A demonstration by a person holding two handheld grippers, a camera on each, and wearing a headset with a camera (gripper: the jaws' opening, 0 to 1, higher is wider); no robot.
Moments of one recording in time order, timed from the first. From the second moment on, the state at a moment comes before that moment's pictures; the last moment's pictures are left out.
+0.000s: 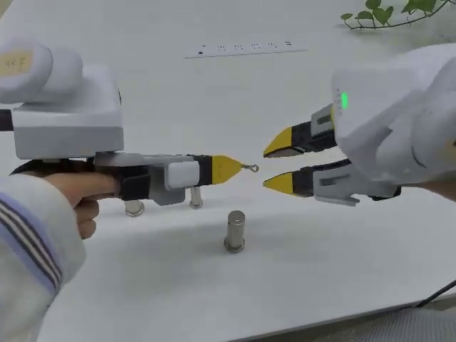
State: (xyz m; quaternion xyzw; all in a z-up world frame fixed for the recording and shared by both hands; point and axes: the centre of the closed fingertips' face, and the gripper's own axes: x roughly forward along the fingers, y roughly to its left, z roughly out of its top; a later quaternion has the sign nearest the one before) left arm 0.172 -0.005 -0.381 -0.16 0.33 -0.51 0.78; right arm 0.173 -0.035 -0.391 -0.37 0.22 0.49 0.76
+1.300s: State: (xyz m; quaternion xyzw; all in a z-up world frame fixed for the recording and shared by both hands) left arm 0.139 -0.011 -0.372 0.07 0.18 -0.64 0.74; right arm 0.137 -0.013 -0.392 -0.15 0.28 0.56 0.77
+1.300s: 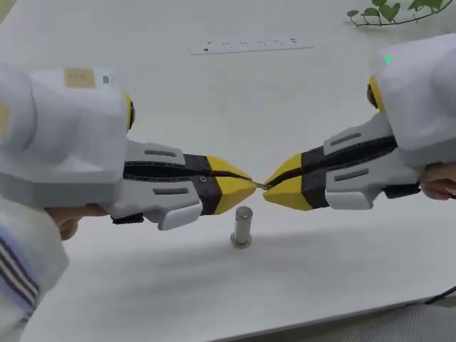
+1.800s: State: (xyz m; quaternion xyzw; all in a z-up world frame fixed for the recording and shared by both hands) left arm 0.133 -0.008 -0.388 0.12 0.18 -0.64 0.73; right arm 0.131 -0.017 -0.395 -0.21 0.27 0.57 0.75
